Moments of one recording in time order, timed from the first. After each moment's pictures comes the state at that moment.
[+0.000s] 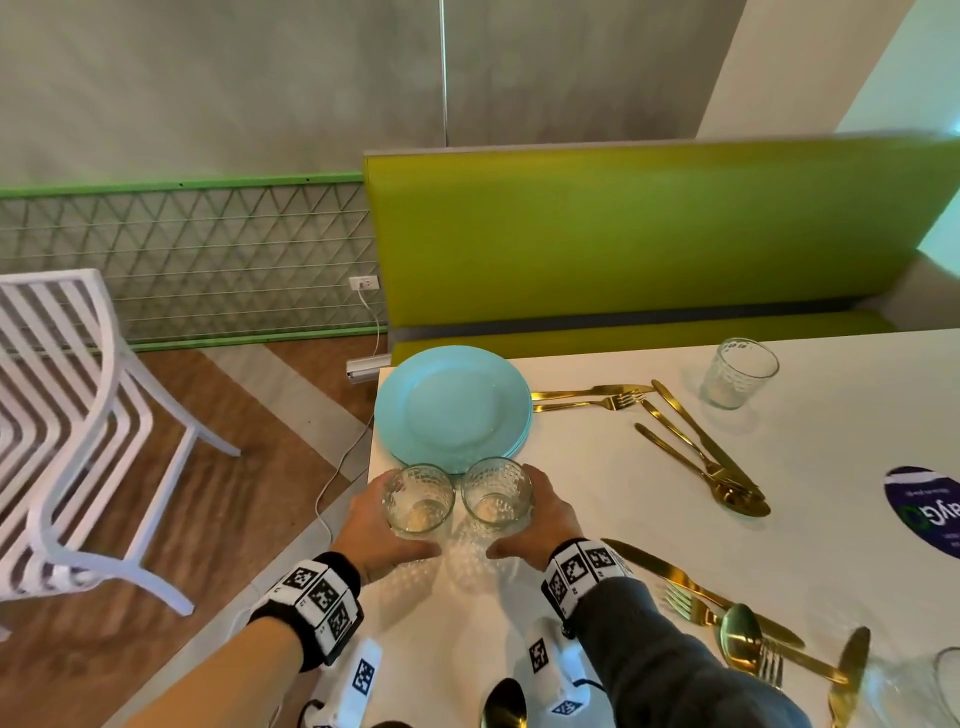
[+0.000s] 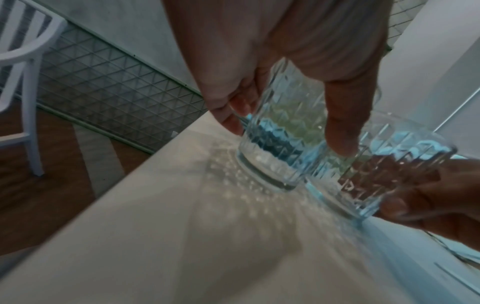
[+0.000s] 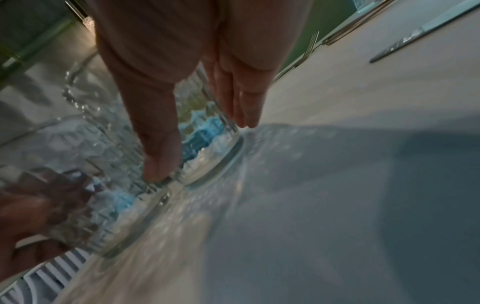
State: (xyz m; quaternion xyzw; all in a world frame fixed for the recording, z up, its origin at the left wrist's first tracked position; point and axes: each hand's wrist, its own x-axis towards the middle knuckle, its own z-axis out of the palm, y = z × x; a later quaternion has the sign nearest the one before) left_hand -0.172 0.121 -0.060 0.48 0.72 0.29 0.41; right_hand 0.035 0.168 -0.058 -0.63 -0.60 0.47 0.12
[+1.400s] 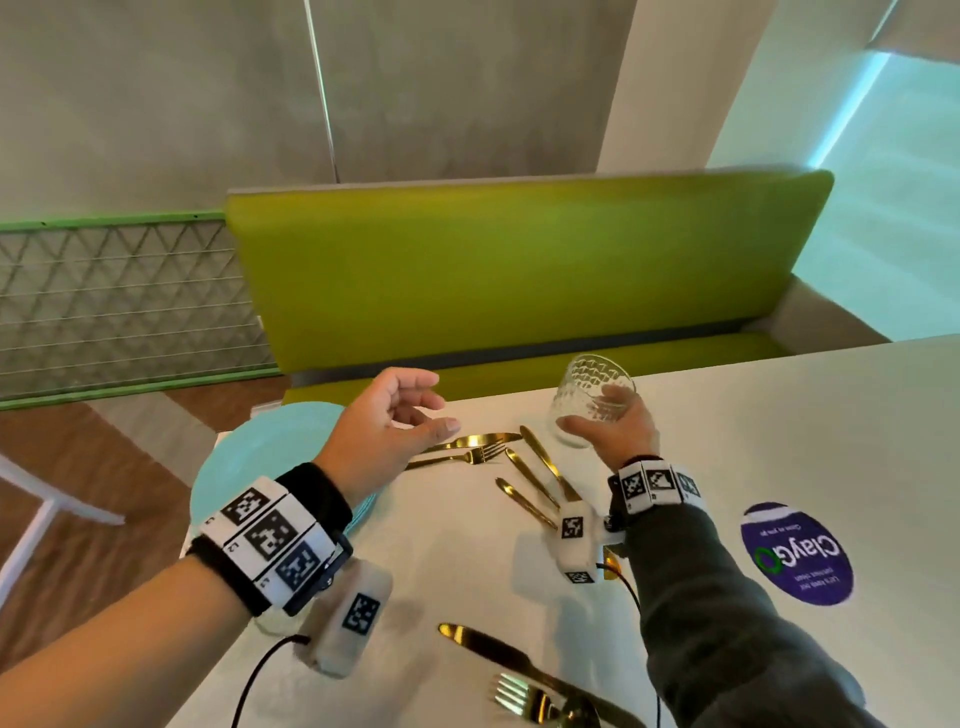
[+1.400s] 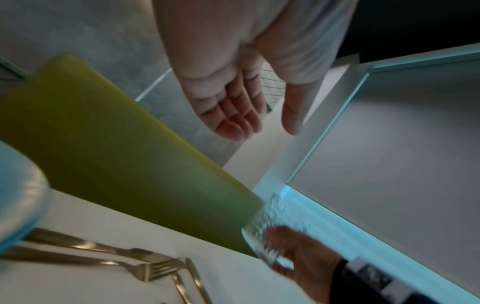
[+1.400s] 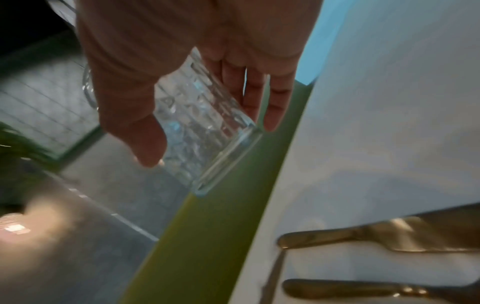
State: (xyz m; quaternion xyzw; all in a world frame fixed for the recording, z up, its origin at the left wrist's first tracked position) left_hand 0.015 0.257 0.067 0.55 0.55 0.45 0.44; right_hand 0.259 0.328 0.000 -0.71 -0.48 0.35 0.38
